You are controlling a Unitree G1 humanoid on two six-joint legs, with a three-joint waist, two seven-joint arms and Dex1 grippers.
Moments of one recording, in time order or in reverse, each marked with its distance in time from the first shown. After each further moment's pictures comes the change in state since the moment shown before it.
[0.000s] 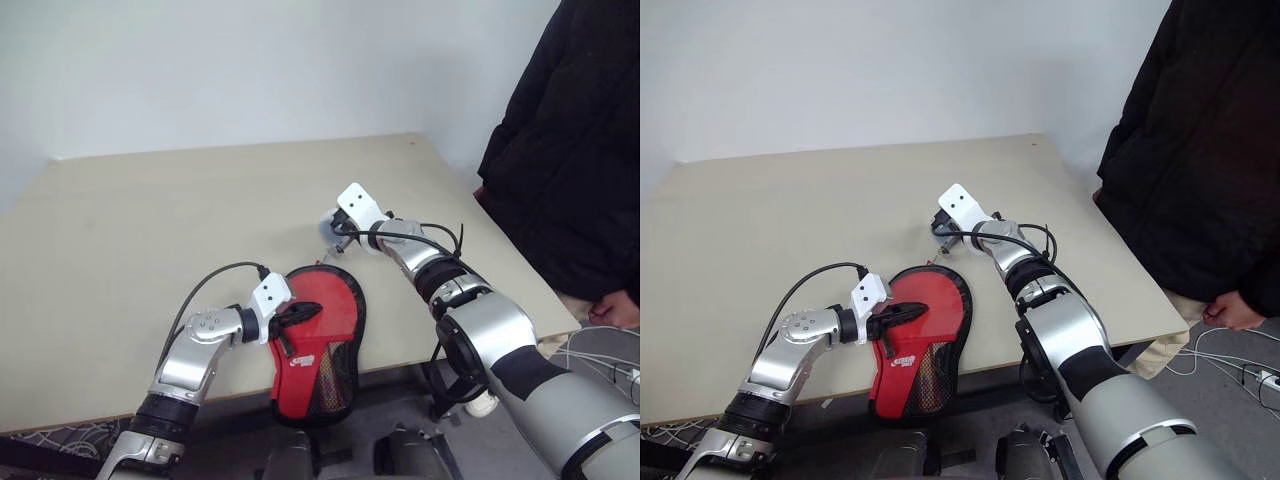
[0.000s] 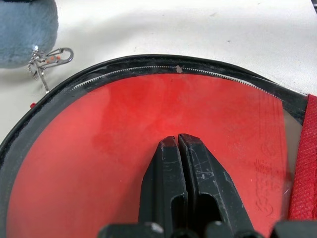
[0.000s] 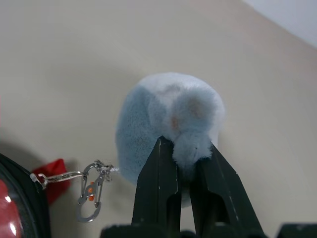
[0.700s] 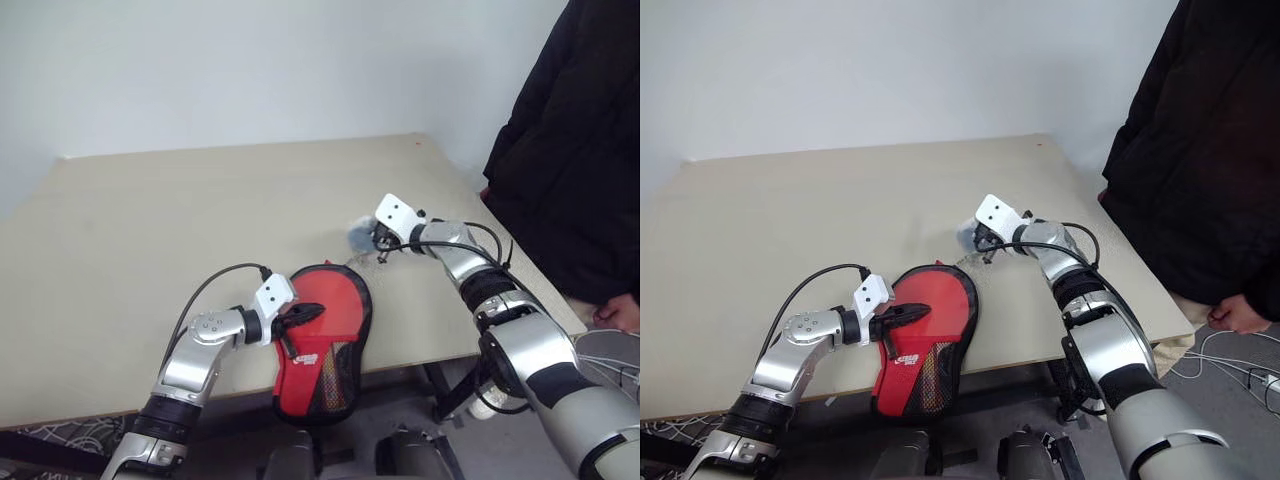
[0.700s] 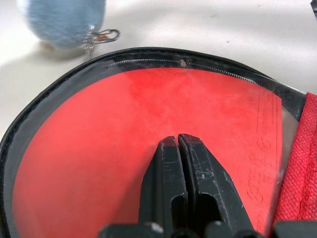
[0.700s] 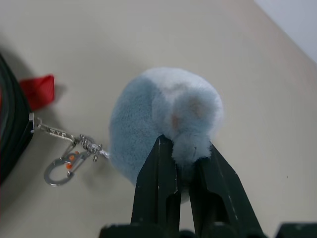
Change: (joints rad) left arm 0.006 -0.015 -0.002 -0.010 0.000 0.012 0.000; right arm 0.205 -0.238 0.075 -0.304 -0.037 -0.057 0.267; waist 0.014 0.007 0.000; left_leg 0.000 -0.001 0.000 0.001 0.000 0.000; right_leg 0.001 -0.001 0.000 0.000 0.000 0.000
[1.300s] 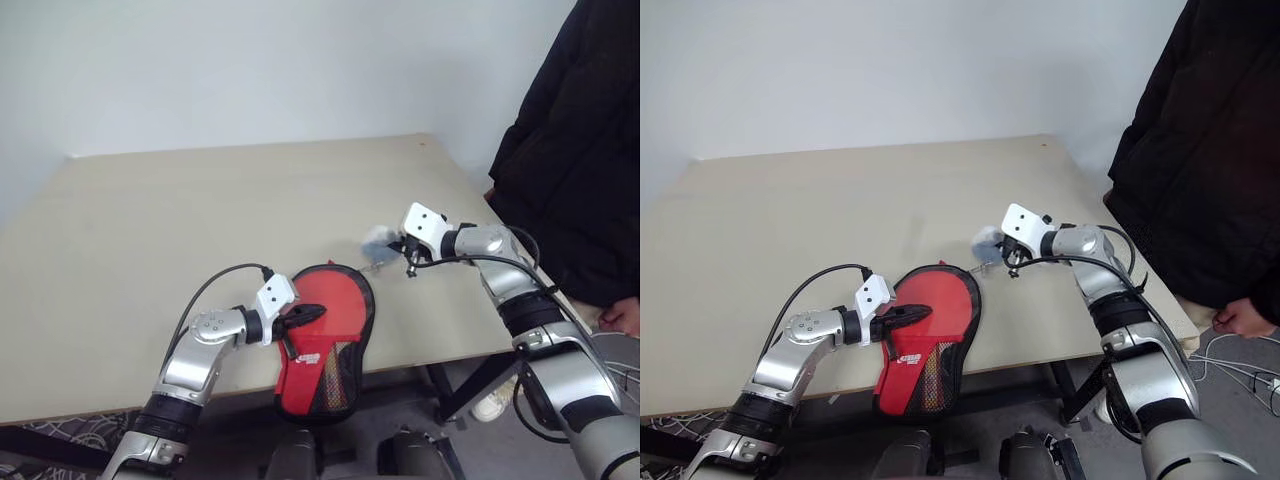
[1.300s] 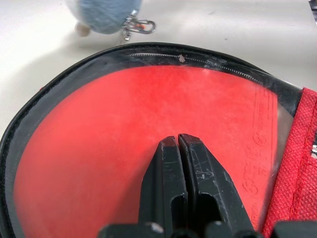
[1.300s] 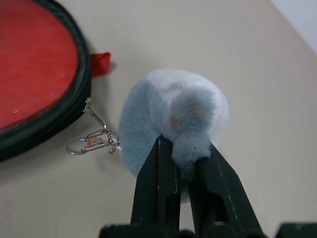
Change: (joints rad) left arm -0.008 0.001 -0.007 0.012 0.000 0.001 -0.013; right arm 0.231 -0.195 0.005 -0.488 0.079 0.123 0.262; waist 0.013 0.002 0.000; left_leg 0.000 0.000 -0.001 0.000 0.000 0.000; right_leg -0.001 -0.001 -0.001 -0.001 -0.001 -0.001
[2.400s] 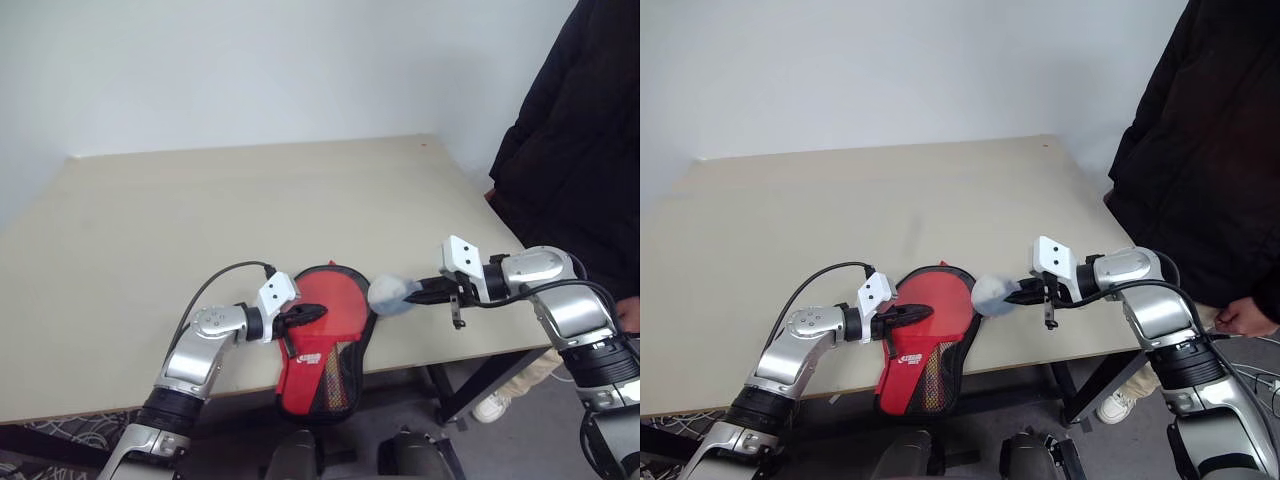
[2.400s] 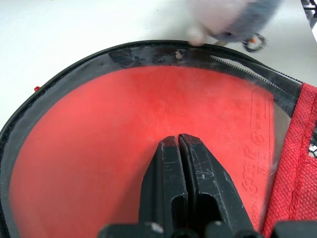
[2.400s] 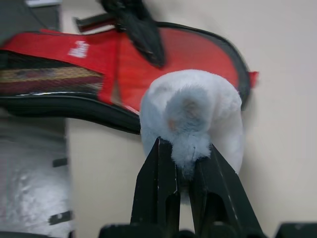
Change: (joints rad) left arm -0.039 0.000 -0.005 0.039 0.001 0.010 -0.038; right arm 0.283 -0.256 -0.020 -0.529 0.360 0.267 0.372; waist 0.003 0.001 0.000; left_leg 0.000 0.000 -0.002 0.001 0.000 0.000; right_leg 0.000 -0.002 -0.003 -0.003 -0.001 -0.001
